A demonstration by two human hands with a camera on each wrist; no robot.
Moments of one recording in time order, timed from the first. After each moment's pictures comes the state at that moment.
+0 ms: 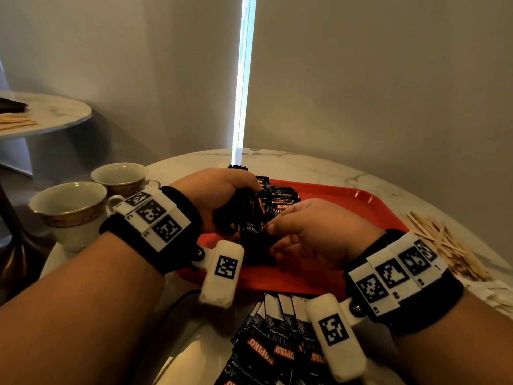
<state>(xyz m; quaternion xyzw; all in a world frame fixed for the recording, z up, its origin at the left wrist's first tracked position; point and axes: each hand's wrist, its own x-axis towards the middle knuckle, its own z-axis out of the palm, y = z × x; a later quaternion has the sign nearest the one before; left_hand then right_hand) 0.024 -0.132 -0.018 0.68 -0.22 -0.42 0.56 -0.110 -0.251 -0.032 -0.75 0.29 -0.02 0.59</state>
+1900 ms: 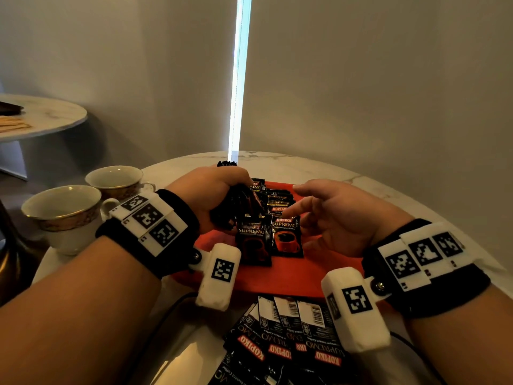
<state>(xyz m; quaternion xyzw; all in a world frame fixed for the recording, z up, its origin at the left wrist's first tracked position) 0.029 -0.139 -0.023 0.66 -0.21 -0.35 0.64 -0.126 -0.277 -0.005 -0.70 0.33 -0.01 0.64</state>
